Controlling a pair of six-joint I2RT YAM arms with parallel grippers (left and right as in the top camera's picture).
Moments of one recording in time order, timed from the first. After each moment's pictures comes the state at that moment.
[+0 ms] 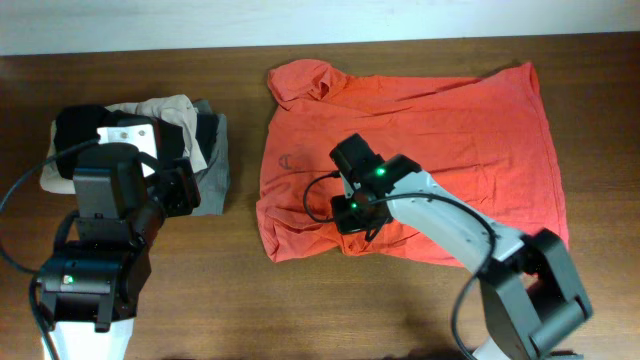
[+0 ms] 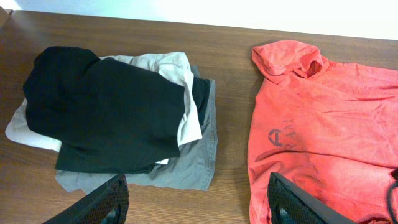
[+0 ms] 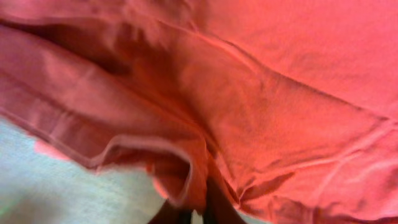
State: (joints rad) left arm -0.08 1.04 1.25 -0.88 -0.12 -0.14; right arm 0.56 1.79 1.23 -0.83 -0.17 0.38
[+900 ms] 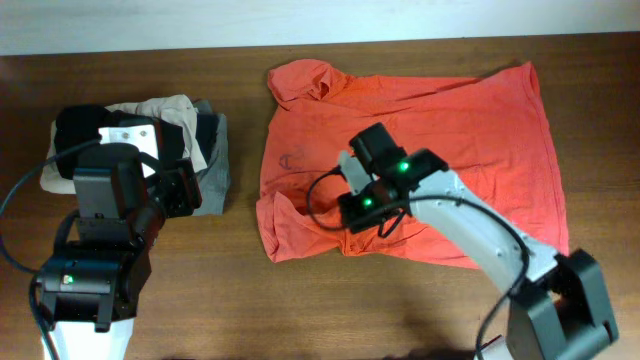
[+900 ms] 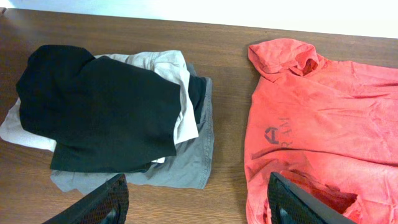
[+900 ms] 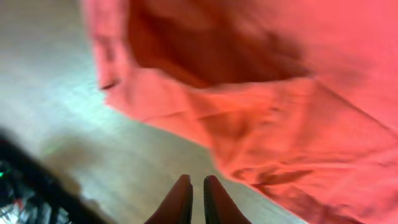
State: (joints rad) left arm -0.08 1.04 1.25 -0.88 -0.10 -0.14; right arm 0.52 1.67 1.24 -0.87 -0.36 0.14
